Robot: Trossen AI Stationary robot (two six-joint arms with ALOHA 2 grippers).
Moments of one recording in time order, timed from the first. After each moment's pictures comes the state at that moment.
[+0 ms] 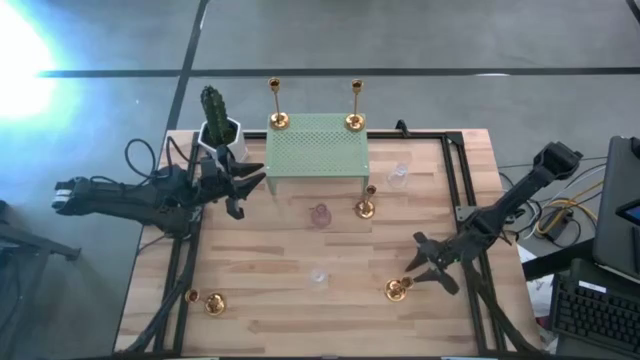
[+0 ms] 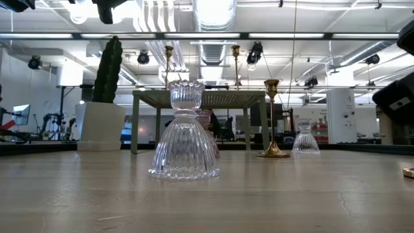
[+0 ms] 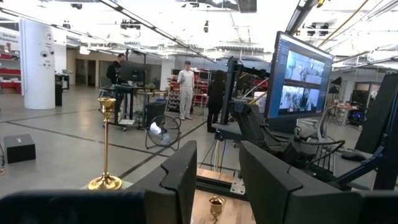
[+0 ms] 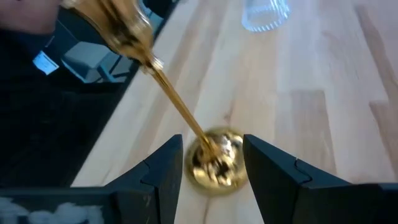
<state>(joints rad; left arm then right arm) -0.02 0.64 0.53 0.40 -0.31 -0.03 0.72 0.79 0.05 0.31 0.20 0.58</state>
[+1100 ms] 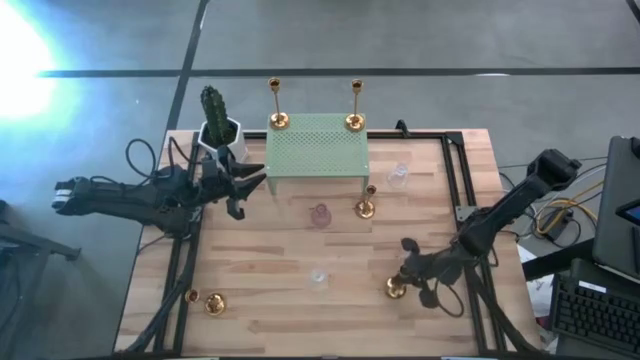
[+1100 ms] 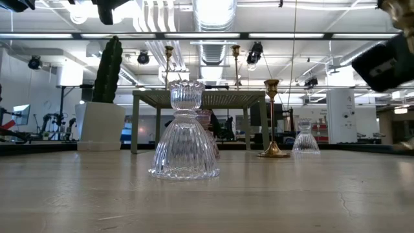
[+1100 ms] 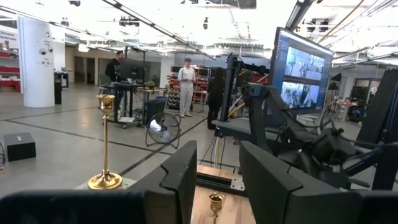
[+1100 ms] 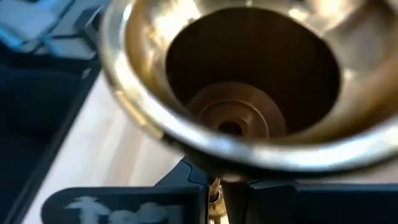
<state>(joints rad) -0.02 0.64 0.53 0.38 -0.31 -0.03 0.72 1.16 0.44 0.04 0.32 0.51</state>
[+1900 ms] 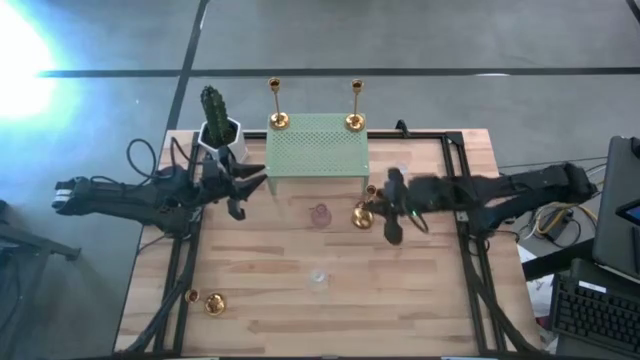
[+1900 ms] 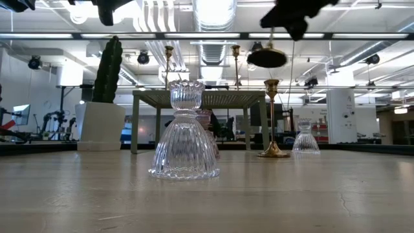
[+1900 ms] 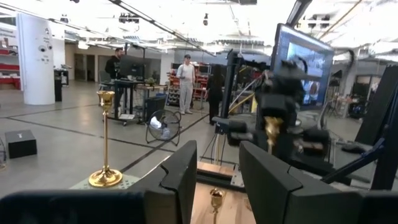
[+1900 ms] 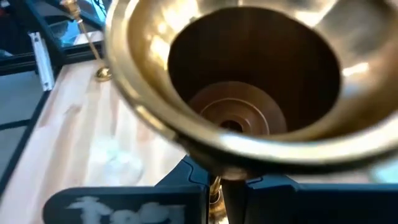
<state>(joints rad) -0.02 0.65 0.53 0.37 -0.31 -0.03 0.08 1.11 0.89 -0.26 0.16 0.22</state>
